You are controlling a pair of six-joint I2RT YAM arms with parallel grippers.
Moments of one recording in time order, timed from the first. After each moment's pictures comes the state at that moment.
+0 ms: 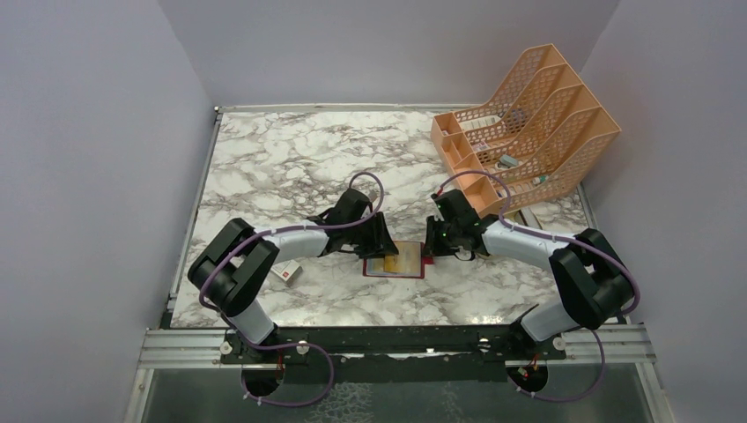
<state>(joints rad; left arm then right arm) -0.68 1.63 0.76 0.03 0.38 -0.87 0.60 1.50 0.72 -0.21 -0.12 0.49</state>
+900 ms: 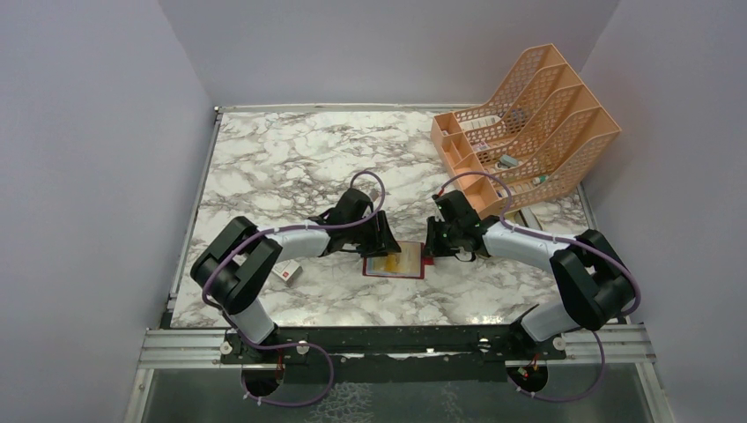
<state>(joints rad) -0.68 1.65 0.76 0.07 0.38 -0.87 0.60 1.49 0.70 -0.20 -0.12 0.51</state>
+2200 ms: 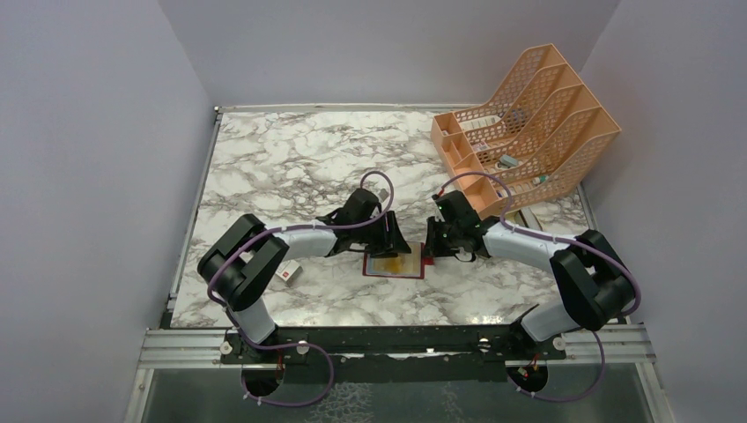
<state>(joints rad) -0.73 1.69 0.79 0.14 0.42 -0.92 0.60 1.49 0.70 -0.19 -0.13 0.51</state>
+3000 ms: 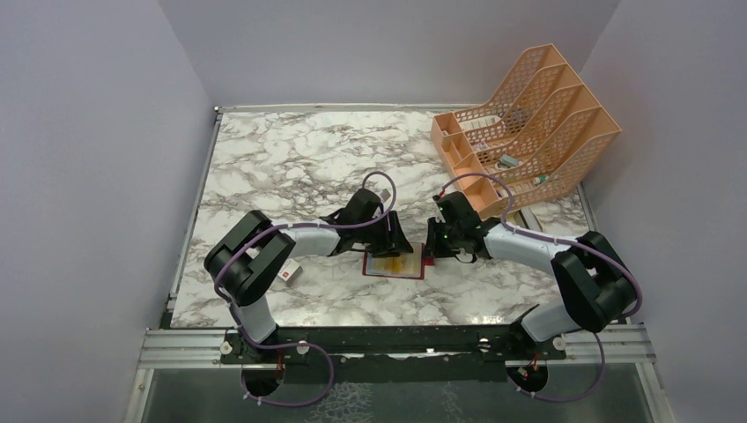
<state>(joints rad) -0.73 1.72 0.81 0.15 0.41 -0.91 0.60 1.48 0.68 -0.18 -0.13 0.51</state>
